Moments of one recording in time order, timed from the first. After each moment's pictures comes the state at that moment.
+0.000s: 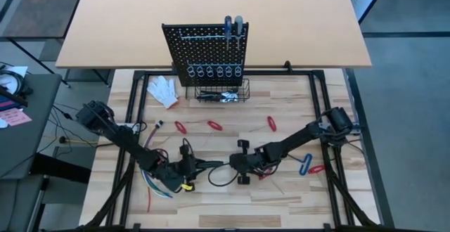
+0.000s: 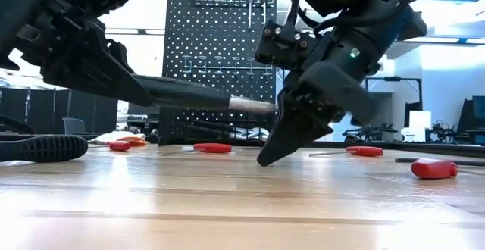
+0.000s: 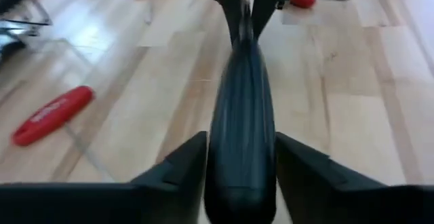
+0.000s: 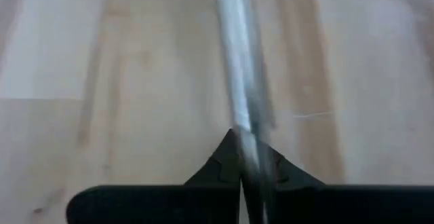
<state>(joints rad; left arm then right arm) -0.65 1.60 0.63 0.26 -0.79 -0.44 0.30 1.96 1.05 -0.02 0.32 0.21</state>
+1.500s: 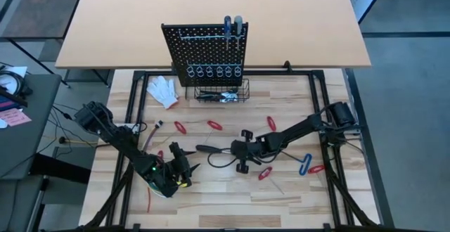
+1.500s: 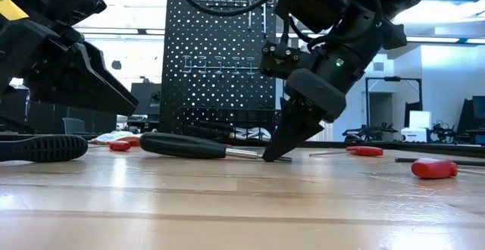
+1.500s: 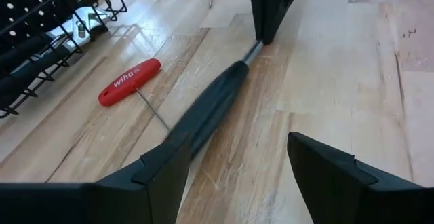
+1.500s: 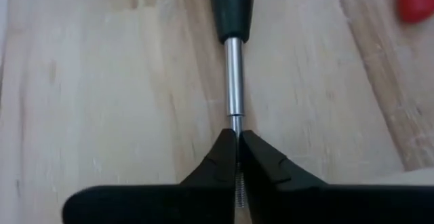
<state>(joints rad) -0.72 1.60 0.63 0.04 -1.00 -0.63 0.21 1.95 0.98 -0.01 0.28 0.34</state>
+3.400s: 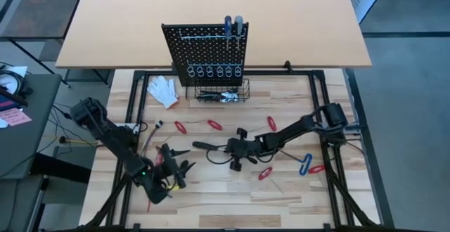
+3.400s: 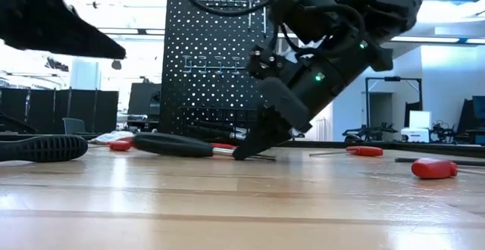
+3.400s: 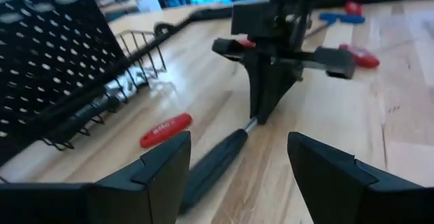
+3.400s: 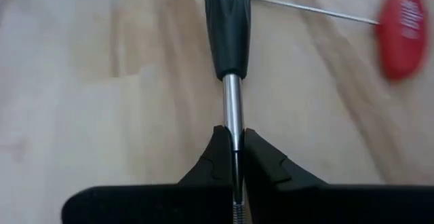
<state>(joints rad) -0.87 1.51 0.63 0.00 -1.32 -0.69 0.18 1.97 0.94 0.29 0.34 0.29</state>
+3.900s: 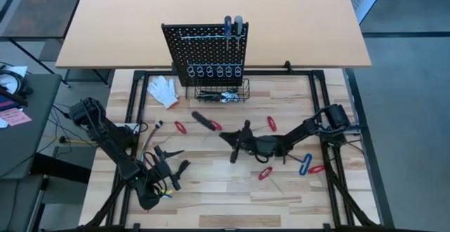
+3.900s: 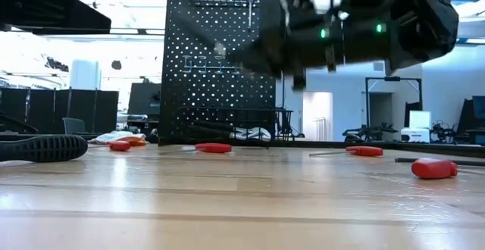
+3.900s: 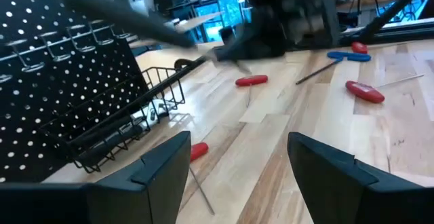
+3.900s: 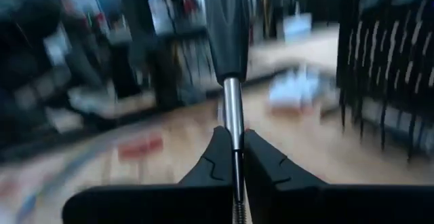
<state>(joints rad) -0.94 1.51 0.63 0.01 -1.47 -0.69 0.22 1.97 0.76 1.34 0.61 0.11</state>
